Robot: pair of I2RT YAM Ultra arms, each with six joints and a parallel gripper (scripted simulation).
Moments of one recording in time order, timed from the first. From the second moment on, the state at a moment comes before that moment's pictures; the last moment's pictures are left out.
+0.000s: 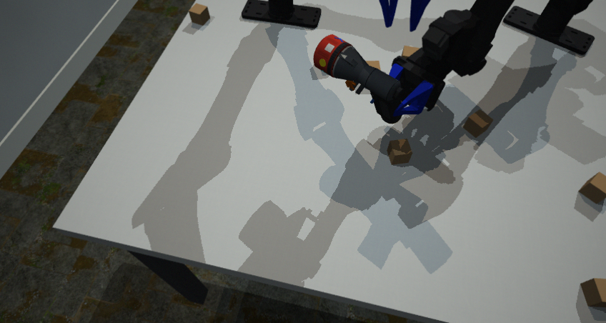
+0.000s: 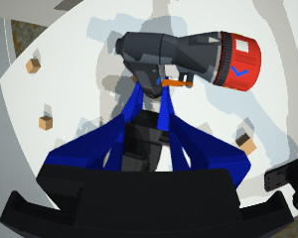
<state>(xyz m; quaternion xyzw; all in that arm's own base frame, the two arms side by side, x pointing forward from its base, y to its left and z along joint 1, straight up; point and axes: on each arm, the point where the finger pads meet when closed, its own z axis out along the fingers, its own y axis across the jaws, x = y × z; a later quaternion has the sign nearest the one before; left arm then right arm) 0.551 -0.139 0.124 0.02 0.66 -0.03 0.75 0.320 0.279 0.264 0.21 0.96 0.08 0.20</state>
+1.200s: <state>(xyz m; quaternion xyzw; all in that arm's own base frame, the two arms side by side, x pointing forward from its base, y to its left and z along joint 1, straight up) 0.551 -0.139 0.124 0.02 0.66 -0.03 0.75 0.411 0.144 0.352 0.11 0.87 0.16 0.45</state>
